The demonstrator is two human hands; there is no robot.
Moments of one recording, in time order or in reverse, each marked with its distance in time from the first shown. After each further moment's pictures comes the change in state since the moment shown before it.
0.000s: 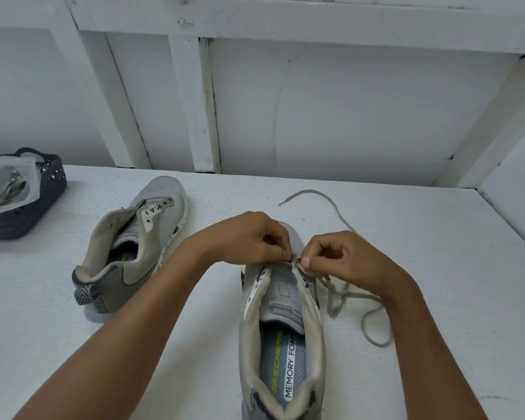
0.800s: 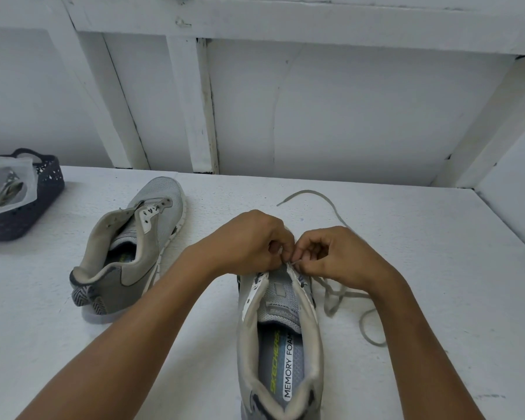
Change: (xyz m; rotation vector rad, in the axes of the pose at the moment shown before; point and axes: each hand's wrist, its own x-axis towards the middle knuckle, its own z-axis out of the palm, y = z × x) left_hand -0.003 0.008 0.009 0.242 0.138 0.137; right_hand 0.007 -0.010 0.007 -0.148 0.059 0.036
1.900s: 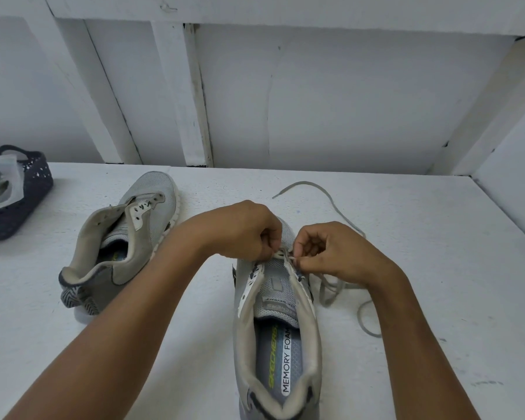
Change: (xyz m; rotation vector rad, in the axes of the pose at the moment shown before) left_hand 0.008 -0.001 -0.018 0.001 -0.240 -0.175; right_hand -0.001 0.006 0.001 0.058 -0.035 0.049
